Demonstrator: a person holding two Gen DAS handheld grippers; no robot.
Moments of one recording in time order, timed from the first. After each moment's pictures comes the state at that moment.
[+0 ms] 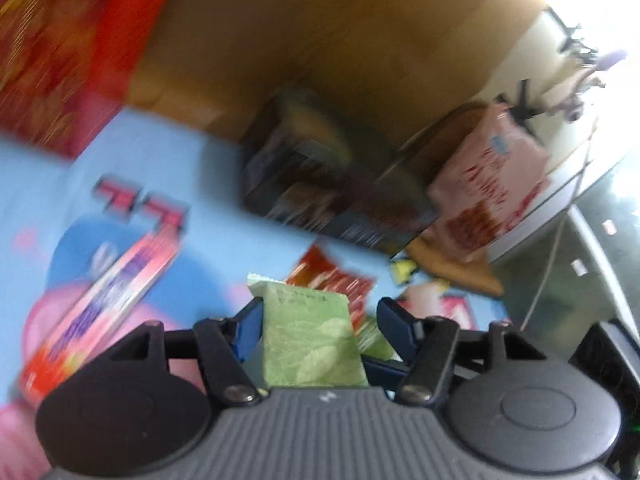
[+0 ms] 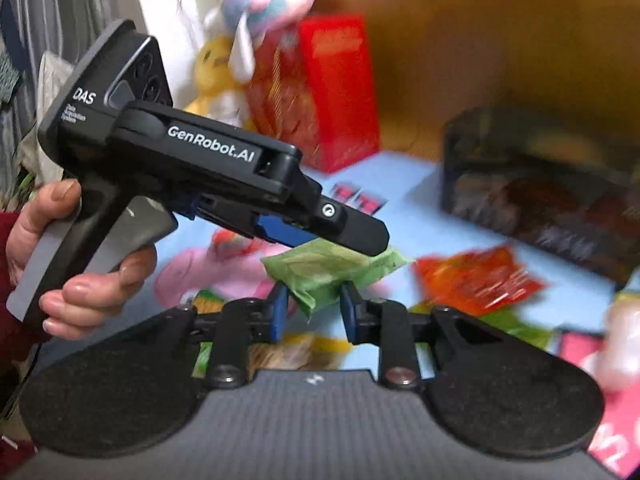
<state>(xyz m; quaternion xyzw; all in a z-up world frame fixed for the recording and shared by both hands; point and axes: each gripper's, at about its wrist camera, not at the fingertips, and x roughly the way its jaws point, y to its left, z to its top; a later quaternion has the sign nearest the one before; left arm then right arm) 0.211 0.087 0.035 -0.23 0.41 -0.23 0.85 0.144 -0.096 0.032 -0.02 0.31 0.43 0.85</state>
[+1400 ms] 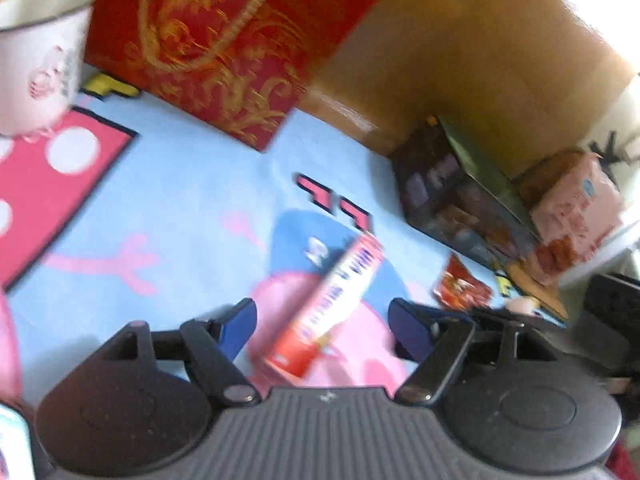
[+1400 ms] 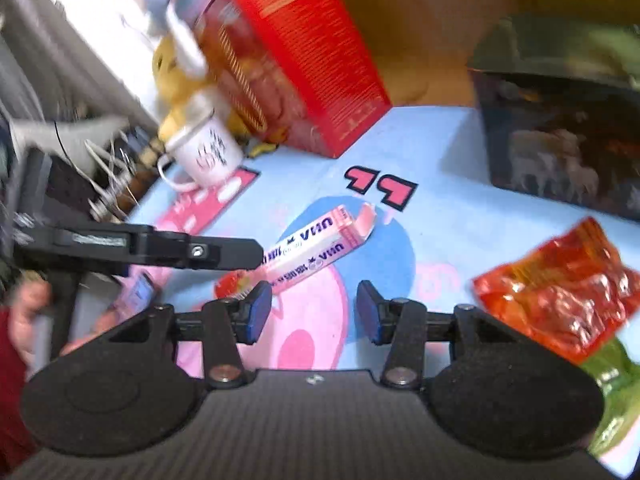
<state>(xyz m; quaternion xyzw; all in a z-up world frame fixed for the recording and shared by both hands) 0.187 0.196 0.008 -0.26 0.46 -0.12 0.84 0.202 -0.030 0.021 0.07 0.45 0.44 0.78</state>
